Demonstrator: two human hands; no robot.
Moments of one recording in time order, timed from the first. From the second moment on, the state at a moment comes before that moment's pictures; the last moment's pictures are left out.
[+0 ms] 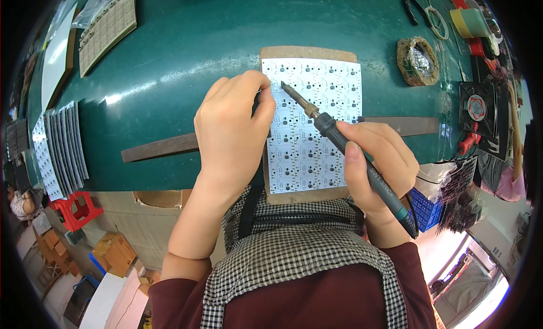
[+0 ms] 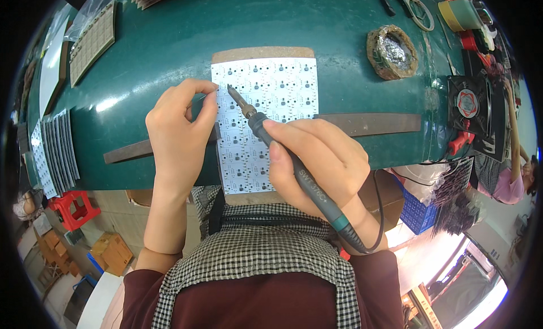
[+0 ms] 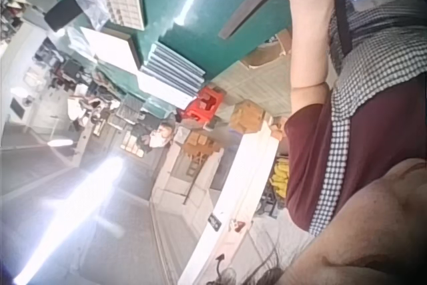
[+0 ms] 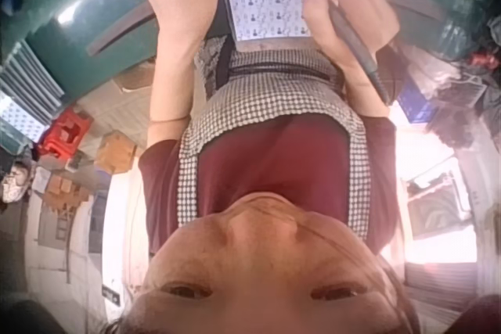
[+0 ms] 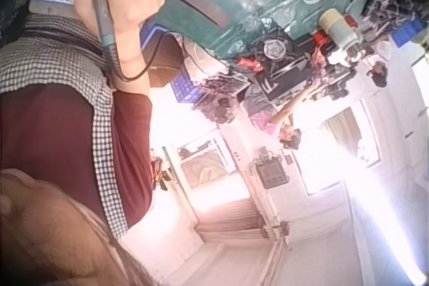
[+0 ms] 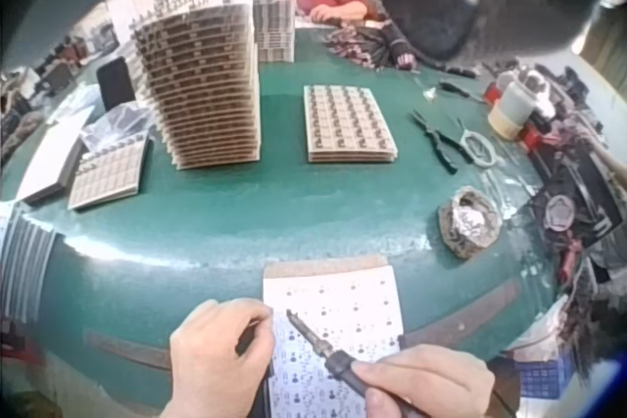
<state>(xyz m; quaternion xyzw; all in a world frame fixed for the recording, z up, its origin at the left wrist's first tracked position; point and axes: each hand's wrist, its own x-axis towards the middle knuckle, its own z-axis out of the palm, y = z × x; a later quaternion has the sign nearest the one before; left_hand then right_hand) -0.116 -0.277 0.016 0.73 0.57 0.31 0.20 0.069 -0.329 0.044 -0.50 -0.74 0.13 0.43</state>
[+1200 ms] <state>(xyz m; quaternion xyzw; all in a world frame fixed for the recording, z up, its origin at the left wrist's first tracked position) -0.115 -0.281 0.009 0.73 0.53 0.34 0.24 0.068 -0.335 0.043 -0.51 -0.74 0.14 0.42</state>
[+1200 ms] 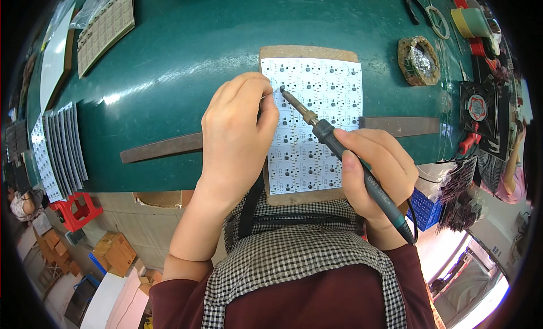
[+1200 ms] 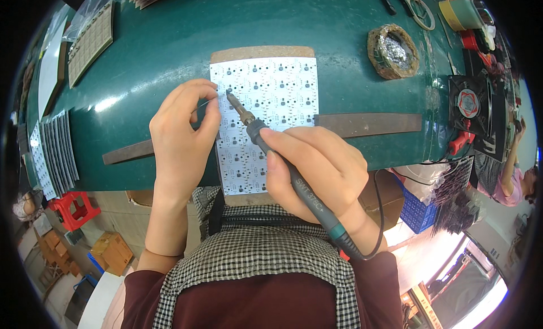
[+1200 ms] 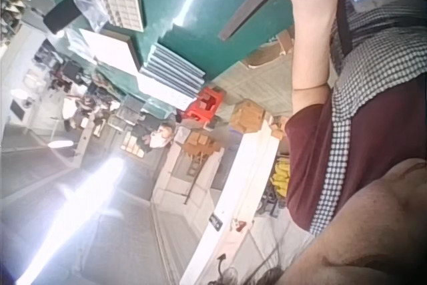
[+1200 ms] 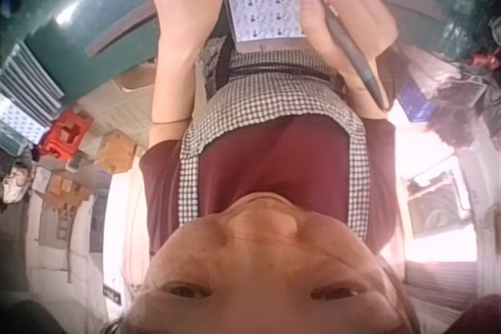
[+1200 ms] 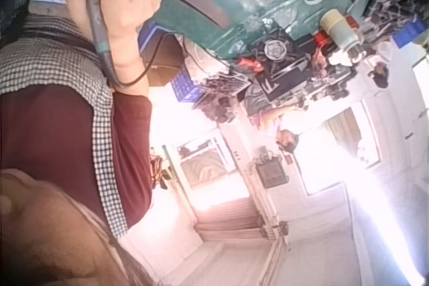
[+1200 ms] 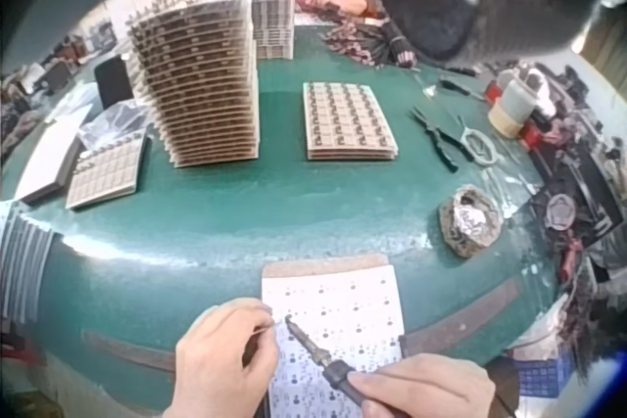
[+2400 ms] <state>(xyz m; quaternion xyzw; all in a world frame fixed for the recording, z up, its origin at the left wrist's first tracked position) -0.129 -0.273 0.026 0.72 0.54 0.31 0.31 0.077 -0.357 0.052 -0.51 -0.74 0.15 0.41</state>
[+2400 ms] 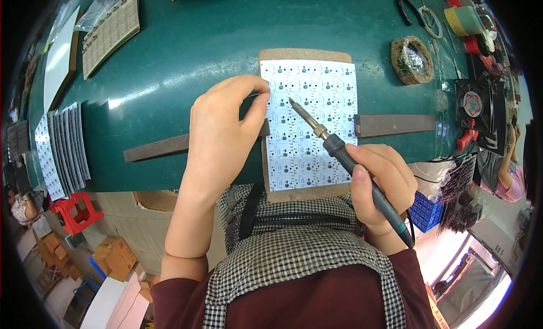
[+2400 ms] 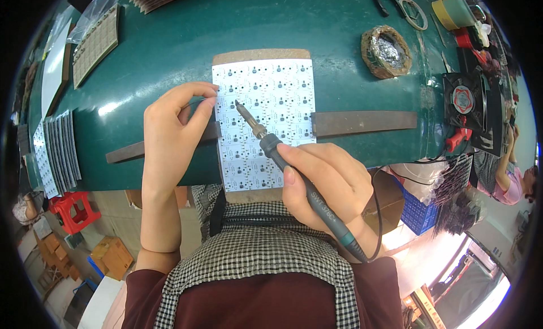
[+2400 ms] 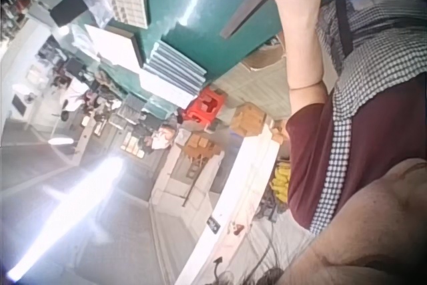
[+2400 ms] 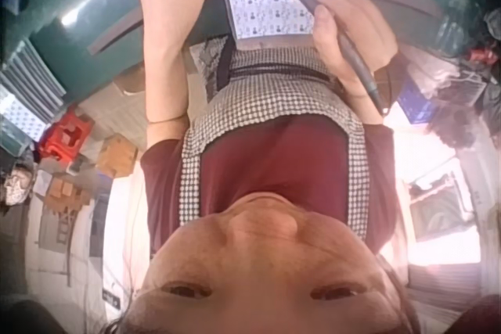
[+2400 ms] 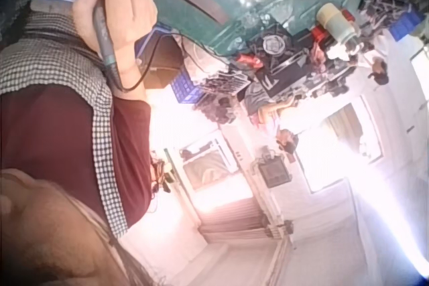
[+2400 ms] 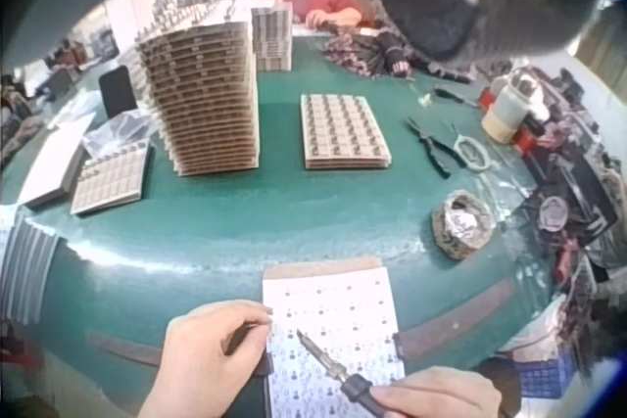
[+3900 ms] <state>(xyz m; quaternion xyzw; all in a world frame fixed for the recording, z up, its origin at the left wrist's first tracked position) -0.126 -0.273 0.030 0.74 0.53 0.27 0.30 0.066 -0.355 0.043 -0.52 -0.73 0.16 0.41</state>
